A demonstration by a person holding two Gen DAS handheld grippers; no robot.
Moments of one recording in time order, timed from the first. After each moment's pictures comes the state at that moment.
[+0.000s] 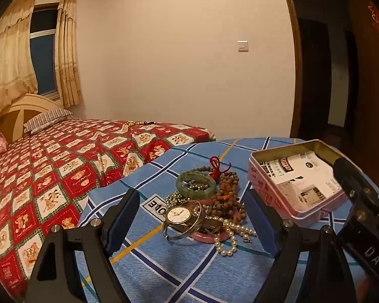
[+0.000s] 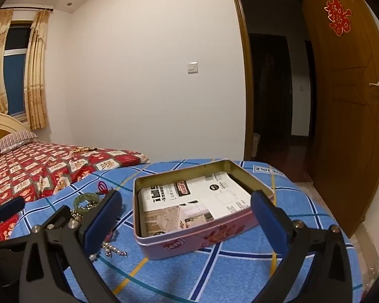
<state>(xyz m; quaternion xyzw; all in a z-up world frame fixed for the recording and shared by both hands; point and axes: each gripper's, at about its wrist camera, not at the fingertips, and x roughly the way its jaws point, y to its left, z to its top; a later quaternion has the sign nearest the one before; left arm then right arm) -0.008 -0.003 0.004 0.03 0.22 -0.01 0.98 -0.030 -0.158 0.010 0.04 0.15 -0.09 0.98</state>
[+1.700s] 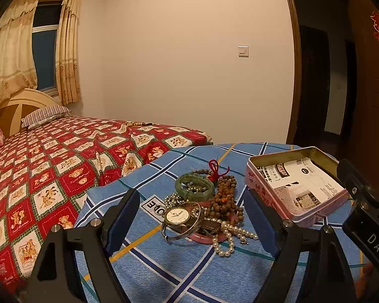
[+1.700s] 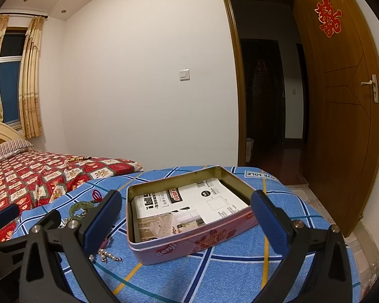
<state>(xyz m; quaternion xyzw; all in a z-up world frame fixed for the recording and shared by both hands) -0.012 0.004 0.006 0.01 0.21 -0.02 0.98 -0.036 -0.160 0.014 0.04 0.13 -0.11 0.98</state>
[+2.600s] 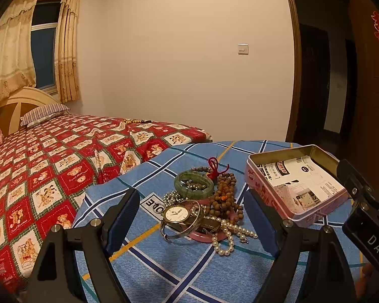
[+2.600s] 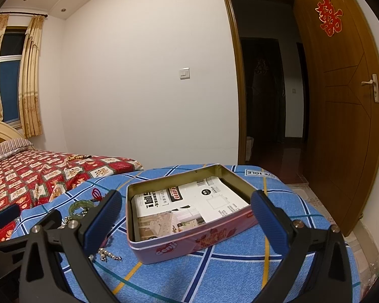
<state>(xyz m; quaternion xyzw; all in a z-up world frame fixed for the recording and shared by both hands) -0.011 0.005 0.002 0.01 0.22 -0.02 0.98 -0.035 -0.160 0.012 0.05 0.14 -0.11 0.98</state>
